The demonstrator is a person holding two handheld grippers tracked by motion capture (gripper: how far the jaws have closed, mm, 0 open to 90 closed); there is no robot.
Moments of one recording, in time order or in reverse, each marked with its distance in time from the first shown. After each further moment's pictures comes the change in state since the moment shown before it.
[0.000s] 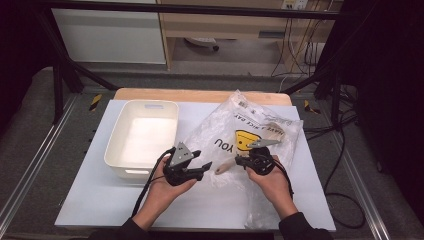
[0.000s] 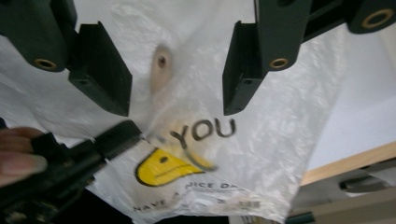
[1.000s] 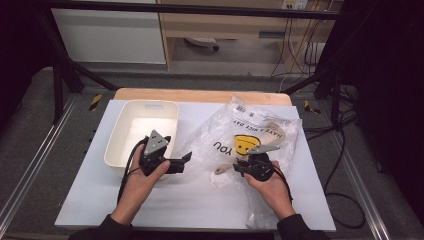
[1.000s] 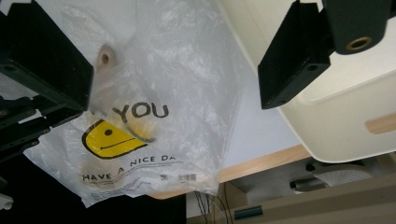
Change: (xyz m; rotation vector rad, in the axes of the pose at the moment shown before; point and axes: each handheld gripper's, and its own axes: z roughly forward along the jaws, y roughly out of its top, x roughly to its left) left arm 0.041 0.010 -0.048 -0.023 0.136 -0.056; right arm 0.003 -0.016 0.004 0.009 -0.017 0.004
